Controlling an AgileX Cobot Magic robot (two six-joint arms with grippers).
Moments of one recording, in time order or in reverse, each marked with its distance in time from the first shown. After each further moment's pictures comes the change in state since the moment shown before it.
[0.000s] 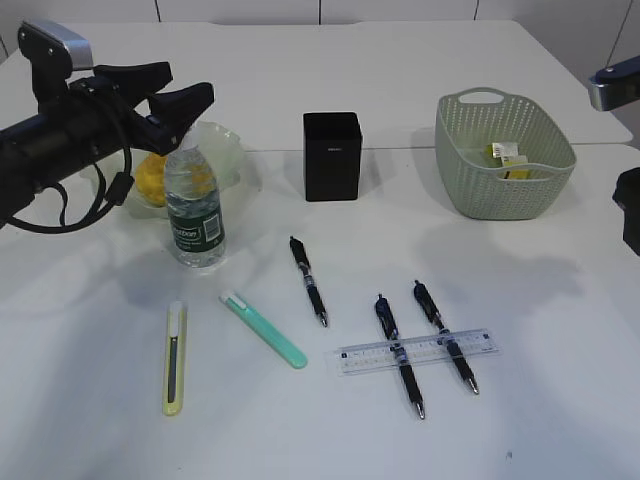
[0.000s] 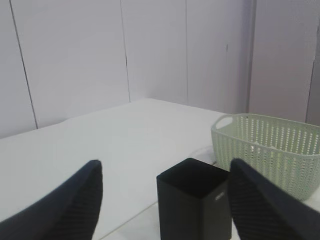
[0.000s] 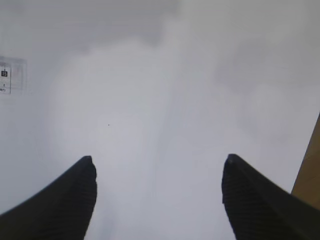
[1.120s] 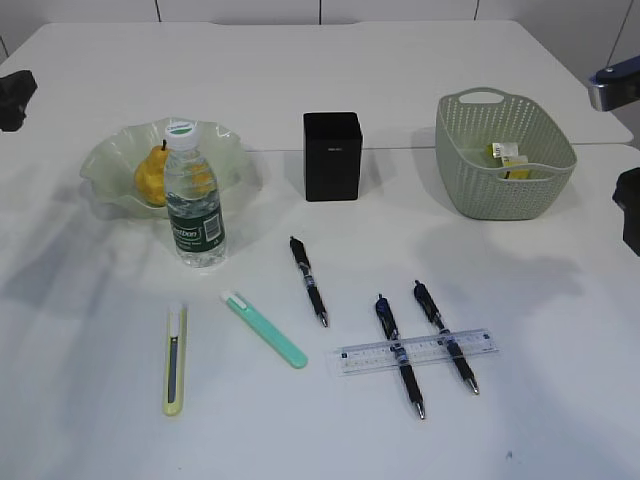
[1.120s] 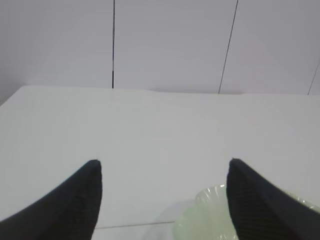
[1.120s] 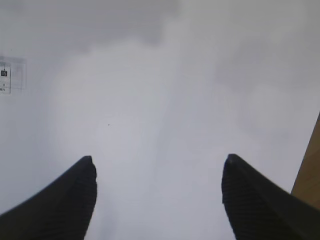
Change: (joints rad) left arm 0.325 0.000 0.002 -0.241 0.150 -0.021; right arm 0.000 0.000 0.000 0.000 0.000 -0.002
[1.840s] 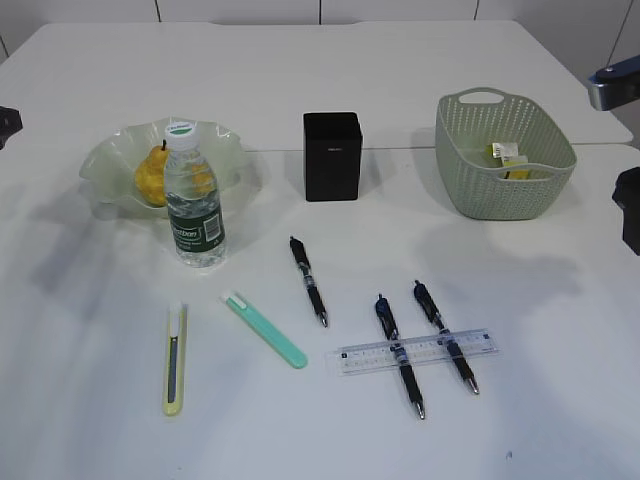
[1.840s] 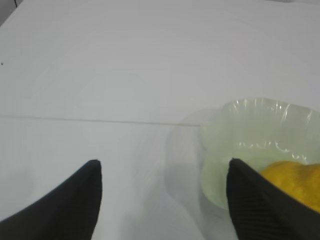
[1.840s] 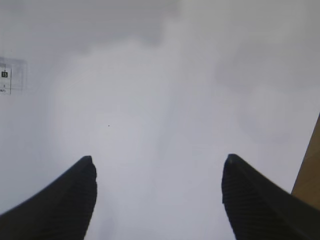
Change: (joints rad) left arm 0.000 -0.141 0.002 0.168 0.503 -0.231; right arm 0.000 0.000 0.000 0.000 0.000 0.000
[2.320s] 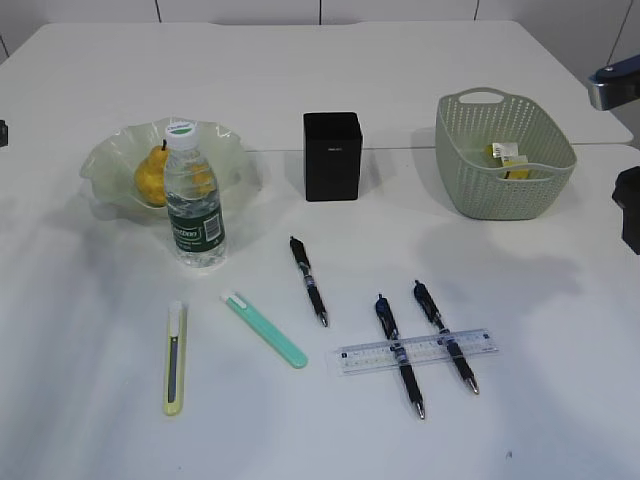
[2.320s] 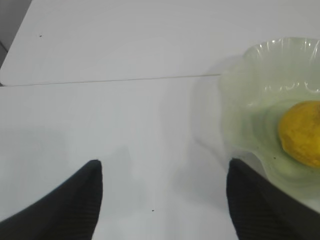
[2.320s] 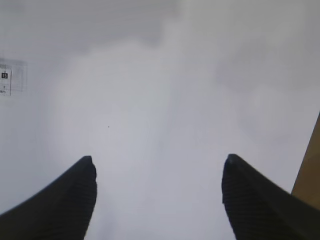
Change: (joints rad) left arm -0.086 -0.156 0.000 0.262 0.408 -0.184; right arm 0.000 0.000 0.000 0.000 -0.005 0.000
